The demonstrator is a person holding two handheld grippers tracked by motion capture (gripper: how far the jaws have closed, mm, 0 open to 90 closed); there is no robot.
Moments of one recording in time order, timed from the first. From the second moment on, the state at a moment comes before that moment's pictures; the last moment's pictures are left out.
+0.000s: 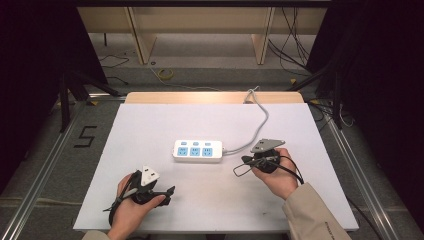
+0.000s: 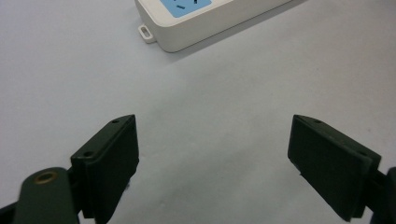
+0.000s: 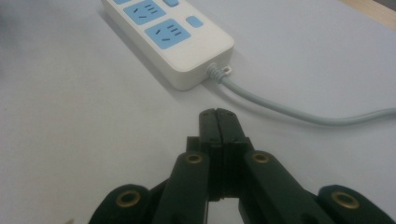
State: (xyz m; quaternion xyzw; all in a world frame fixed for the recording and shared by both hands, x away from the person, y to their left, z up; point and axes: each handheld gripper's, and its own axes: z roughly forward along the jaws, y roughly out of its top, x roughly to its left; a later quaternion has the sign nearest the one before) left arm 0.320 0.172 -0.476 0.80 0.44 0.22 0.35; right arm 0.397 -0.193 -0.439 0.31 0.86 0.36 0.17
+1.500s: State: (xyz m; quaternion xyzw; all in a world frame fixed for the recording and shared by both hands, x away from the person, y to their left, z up) left arm 0.321 0.171 -0.476 0.80 0.44 0.22 0.35; right arm 0.430 -0.157 -0.428 0.30 0.88 0.35 0.16
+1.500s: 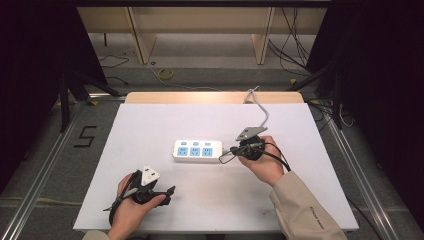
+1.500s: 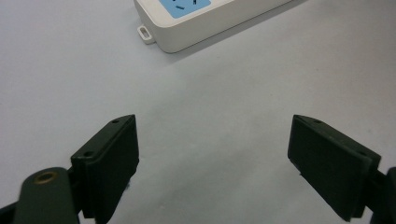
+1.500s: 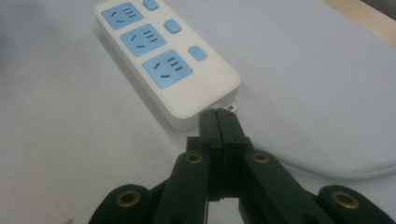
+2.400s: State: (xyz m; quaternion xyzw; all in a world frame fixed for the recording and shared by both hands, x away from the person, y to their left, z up) left arm 0.322 0.171 -0.476 0.80 0.44 0.22 0.35; right arm 0.444 -0.143 -0.421 0.29 0.88 0.34 0.16
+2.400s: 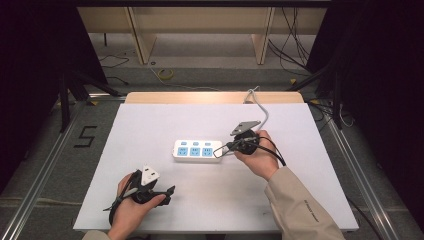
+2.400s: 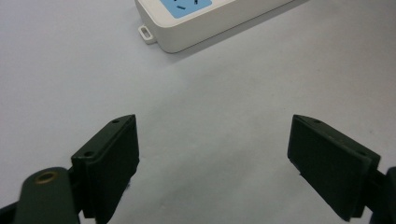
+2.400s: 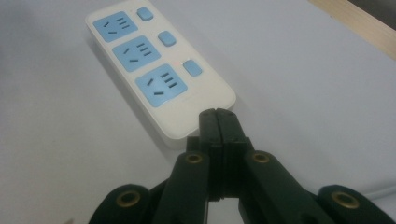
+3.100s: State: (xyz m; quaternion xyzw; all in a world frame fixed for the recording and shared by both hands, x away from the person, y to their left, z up) left arm 0.322 0.171 -0.476 0.80 0.44 0.22 0.35; right arm 0.455 -0.130 -0.420 0.29 0.88 0.33 0.16
